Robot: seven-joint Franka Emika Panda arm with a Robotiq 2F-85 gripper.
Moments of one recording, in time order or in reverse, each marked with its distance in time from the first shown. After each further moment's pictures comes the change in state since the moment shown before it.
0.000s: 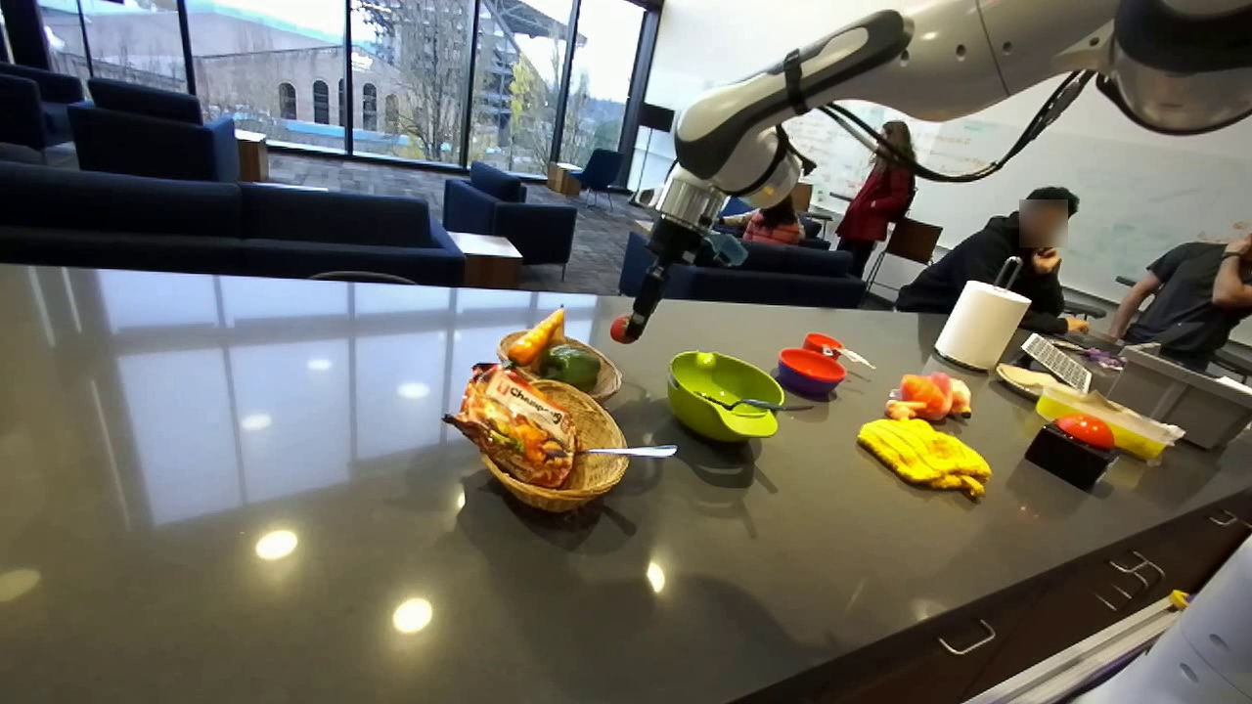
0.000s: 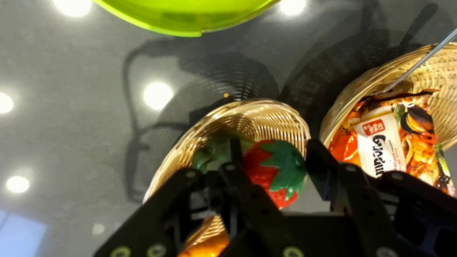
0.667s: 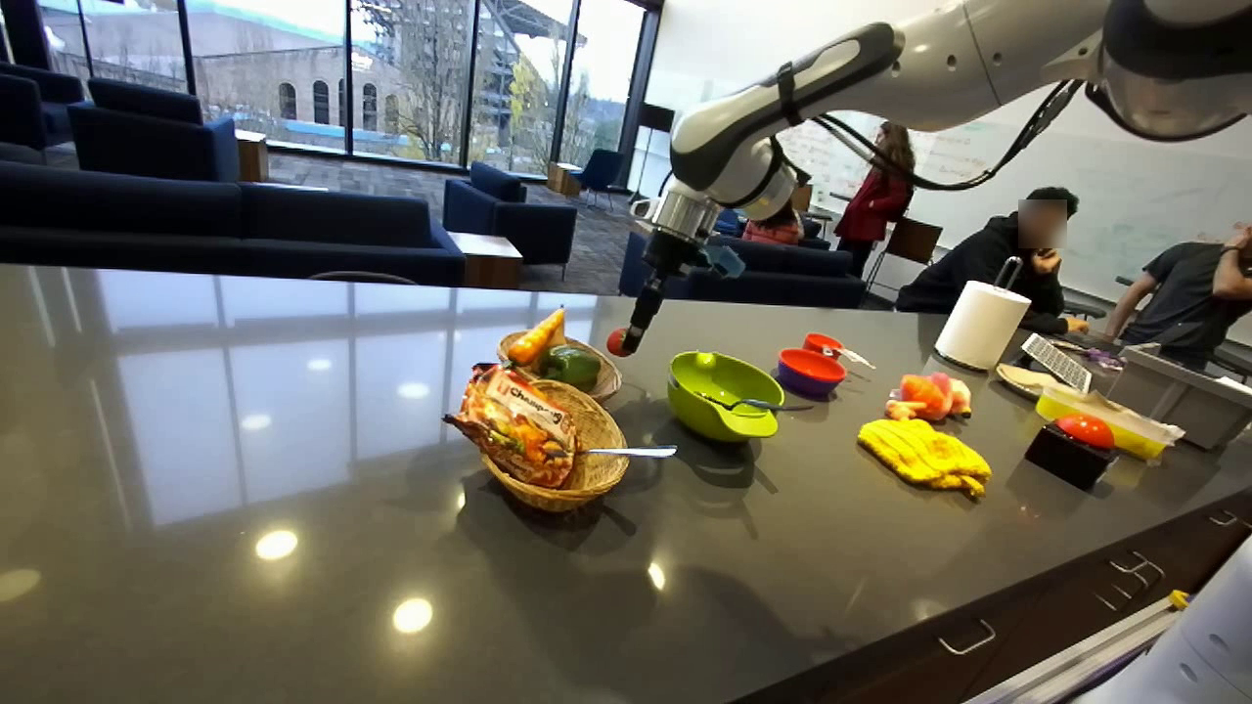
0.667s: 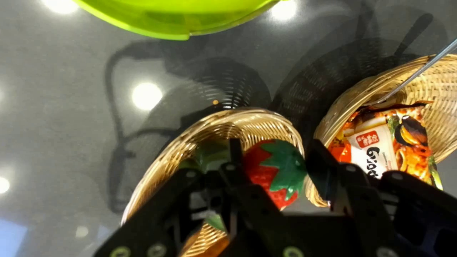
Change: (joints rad) arm -0.002 0.025 0.009 -0.006 0.013 0.000 -0.042
